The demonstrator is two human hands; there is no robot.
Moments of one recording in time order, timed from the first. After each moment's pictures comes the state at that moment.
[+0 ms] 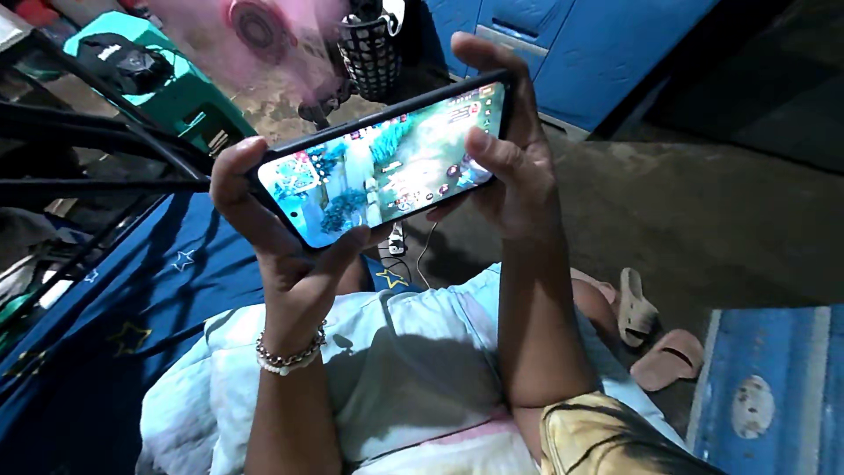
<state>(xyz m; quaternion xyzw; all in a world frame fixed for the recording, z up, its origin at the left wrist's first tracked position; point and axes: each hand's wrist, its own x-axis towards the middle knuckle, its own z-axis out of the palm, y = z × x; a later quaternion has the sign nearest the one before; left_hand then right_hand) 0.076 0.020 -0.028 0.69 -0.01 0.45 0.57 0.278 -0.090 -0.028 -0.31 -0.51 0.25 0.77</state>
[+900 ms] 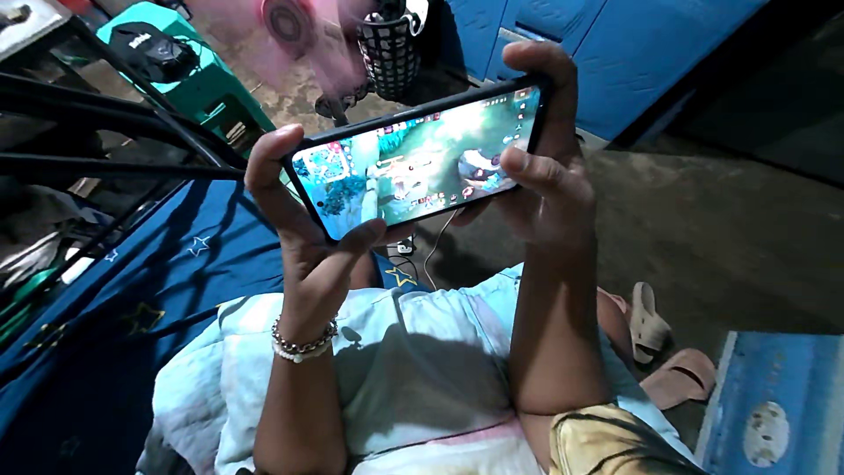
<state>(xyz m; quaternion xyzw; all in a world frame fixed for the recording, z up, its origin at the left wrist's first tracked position) 0.072 0.022 -0.027 0.65 -0.02 0.44 0.62 0.279 -0.096 -0.027 -0.28 -0.53 0.29 0.75</state>
